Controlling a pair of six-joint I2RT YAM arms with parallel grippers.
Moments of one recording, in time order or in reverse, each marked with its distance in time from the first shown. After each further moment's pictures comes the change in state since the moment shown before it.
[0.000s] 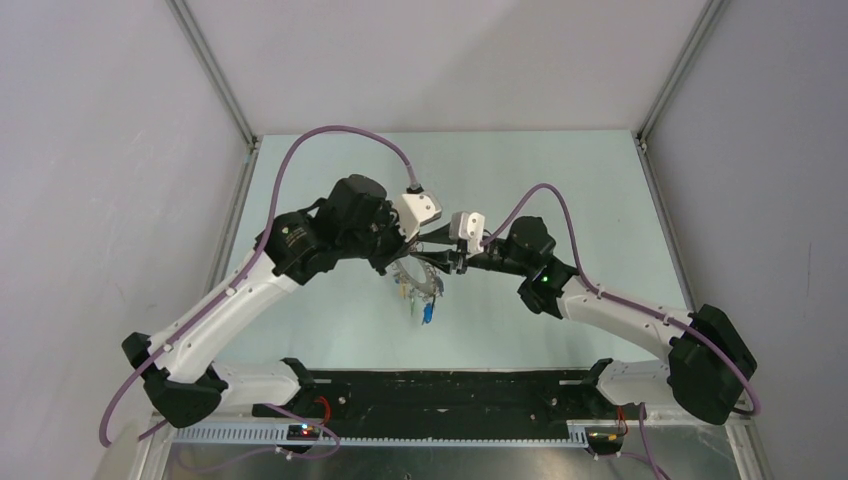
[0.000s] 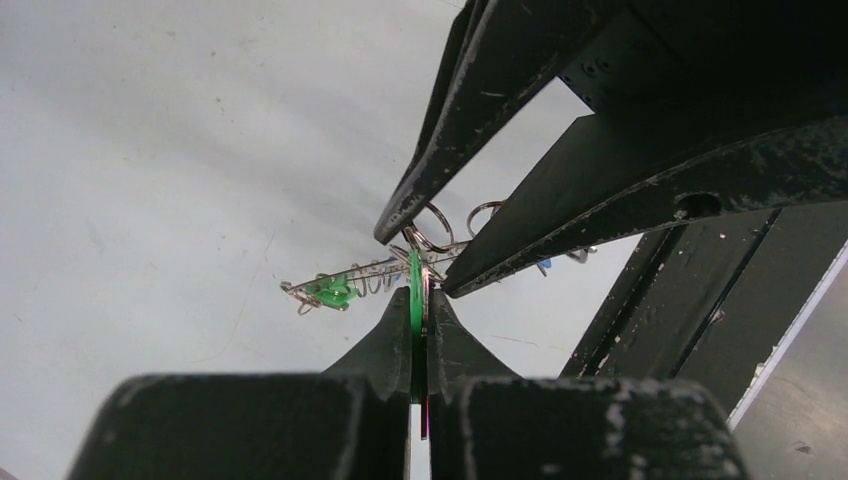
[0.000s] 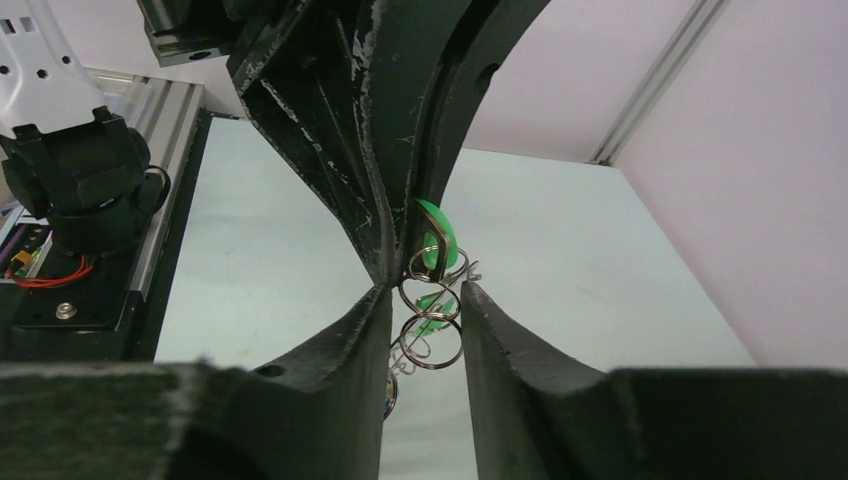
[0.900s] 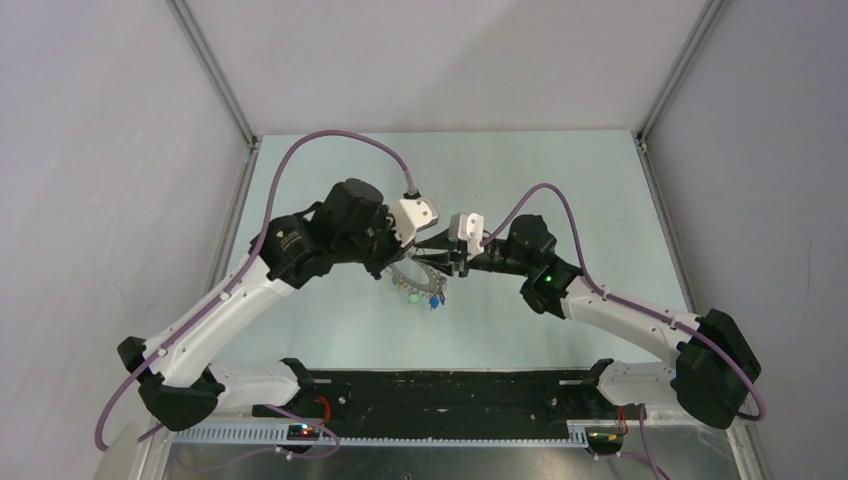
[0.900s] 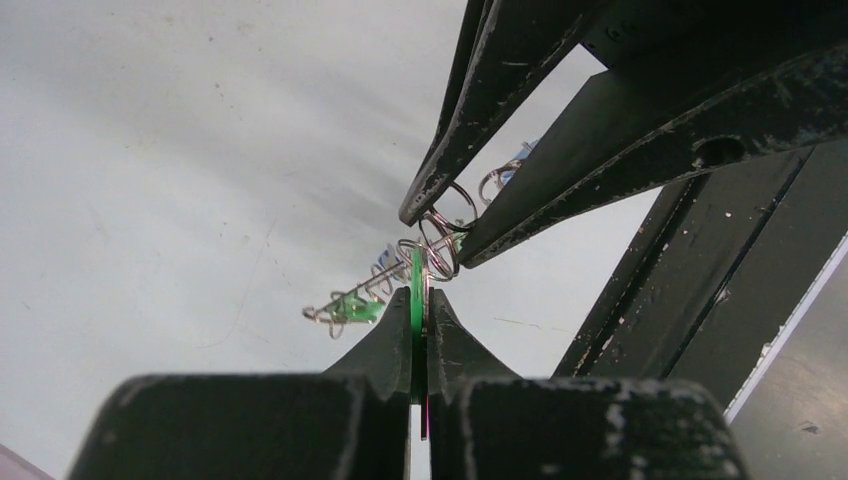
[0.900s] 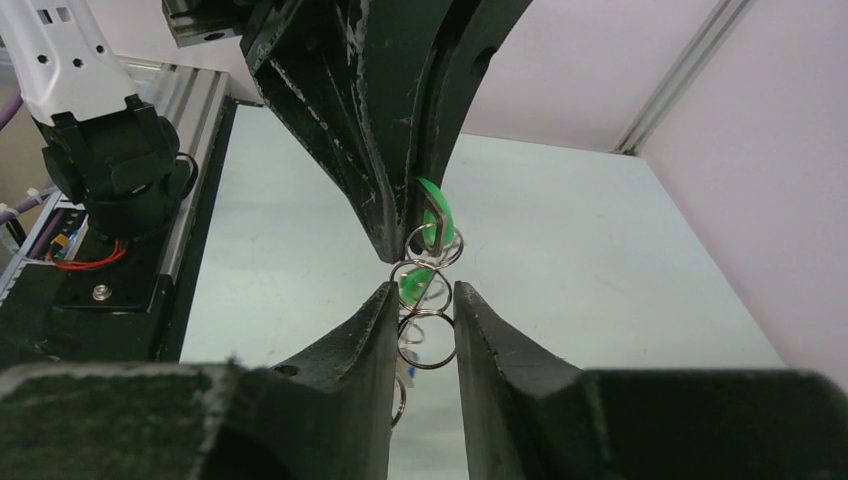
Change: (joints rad) left arm -0.006 -0.019 -0.006 -0.035 -0.016 0.012; right arm 0.003 -0.025 0.018 -0.090 -0.033 -0.003
